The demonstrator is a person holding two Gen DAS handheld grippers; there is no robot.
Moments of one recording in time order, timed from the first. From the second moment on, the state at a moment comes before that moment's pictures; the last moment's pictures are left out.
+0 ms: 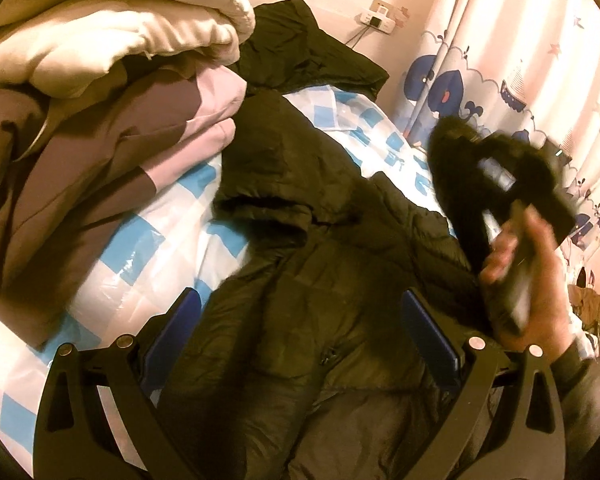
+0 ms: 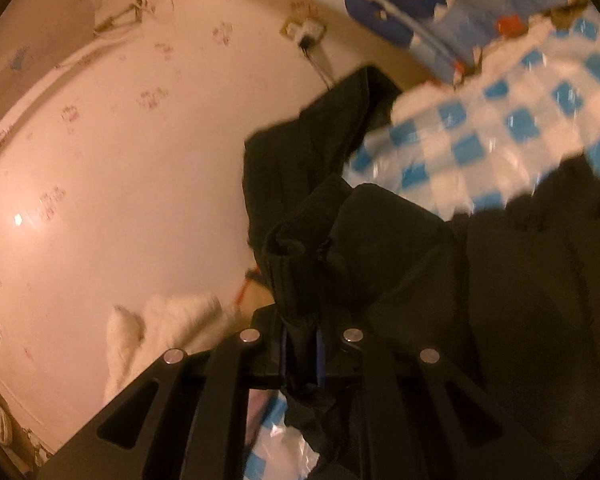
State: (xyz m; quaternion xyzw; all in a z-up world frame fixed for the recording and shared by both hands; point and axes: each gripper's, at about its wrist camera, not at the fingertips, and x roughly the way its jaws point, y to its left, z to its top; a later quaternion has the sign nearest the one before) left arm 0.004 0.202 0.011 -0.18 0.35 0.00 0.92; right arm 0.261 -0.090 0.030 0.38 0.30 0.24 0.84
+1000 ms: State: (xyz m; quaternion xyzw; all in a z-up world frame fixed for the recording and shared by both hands) left arm 0.064 0.117 0.019 -0.10 0.37 -0.05 0.92; right arm 0.169 -0.266 -0.036 0.23 0.44 0.06 0.87
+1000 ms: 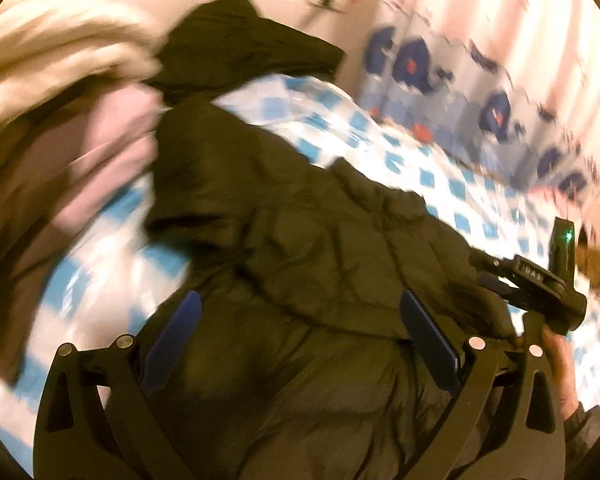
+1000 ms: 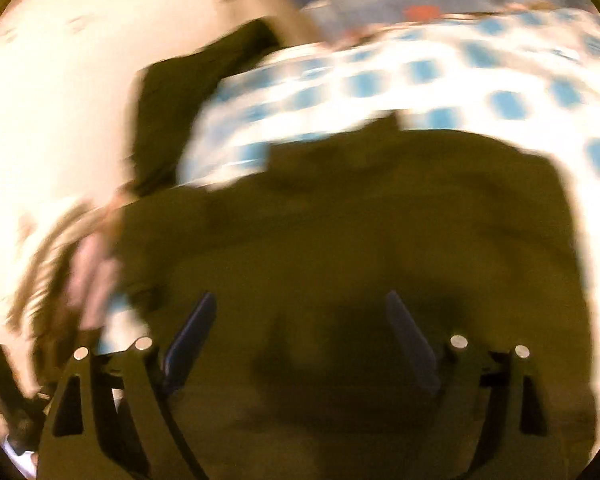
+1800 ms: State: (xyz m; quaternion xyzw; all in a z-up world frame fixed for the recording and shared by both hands) left arm 0.067 0.136 0.003 -0.08 0.38 0.02 0.92; right arm 0.176 -0.249 -0.039 0.25 0.39 0.16 0.87
